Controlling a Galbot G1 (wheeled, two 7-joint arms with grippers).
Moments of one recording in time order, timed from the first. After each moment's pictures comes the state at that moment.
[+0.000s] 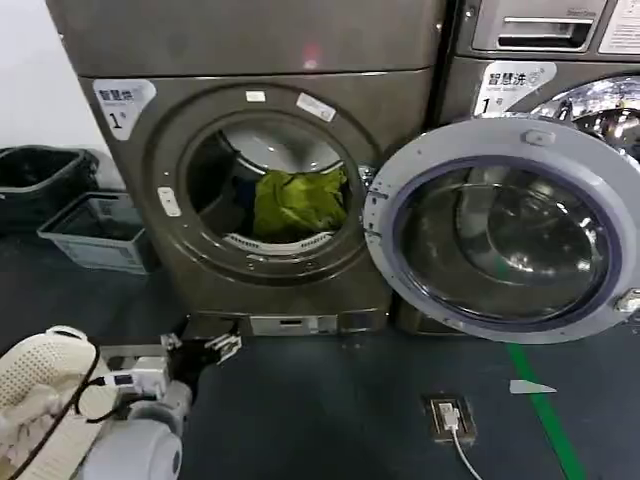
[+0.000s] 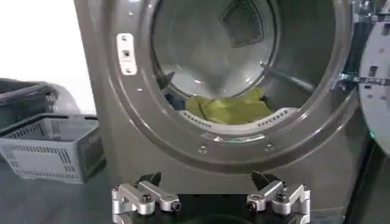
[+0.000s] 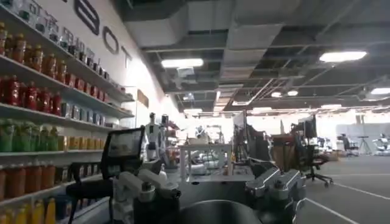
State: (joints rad) left arm 1.34 -1.49 -0.59 -2.26 -0.01 0.74 0.07; right arm -1.54 1.14 2.18 1.67 0.51 -0.25 0.14
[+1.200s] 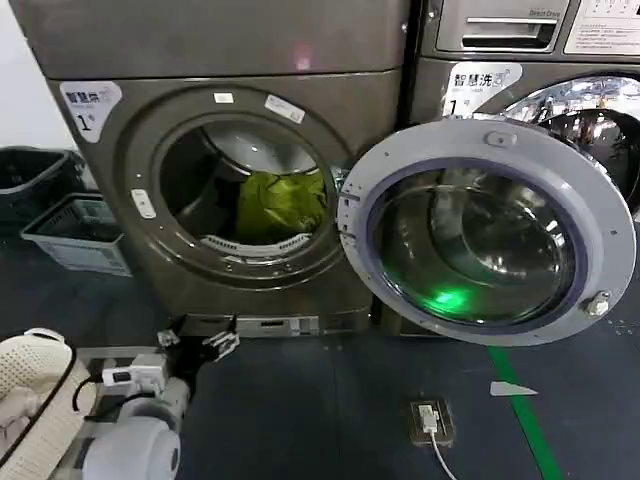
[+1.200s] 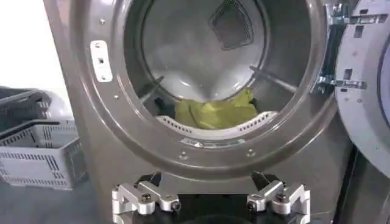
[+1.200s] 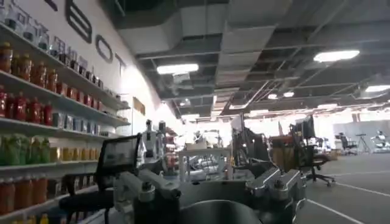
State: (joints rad) left arm 1.32 -1.49 -0.59 -2.24 0.00 0.74 0.07; right arm -1.54 1.17 2.18 1.67 0.57 -0.16 0.15
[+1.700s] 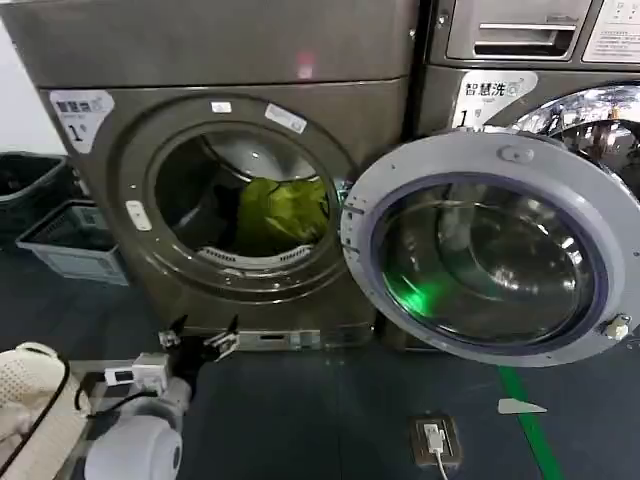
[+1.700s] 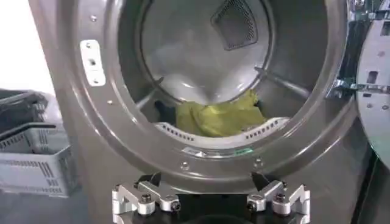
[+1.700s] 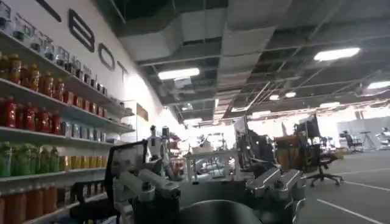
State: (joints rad) left arm 1.34 -1.49 -0.59 -2.24 0.01 0.74 0.07; right arm -1.55 1.18 2.19 1.67 0.58 -0.15 0.15
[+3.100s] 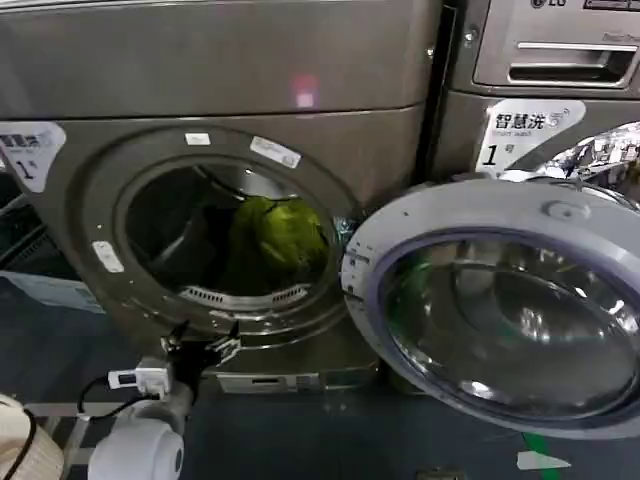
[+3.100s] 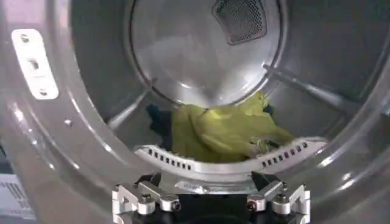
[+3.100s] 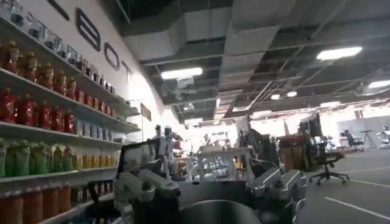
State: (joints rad) left arm 1.33 -1.49 -0.58 -2.22 0.01 0.74 0.08; right arm -1.58 1.19 2.22 1.65 0.60 -0.15 0.15
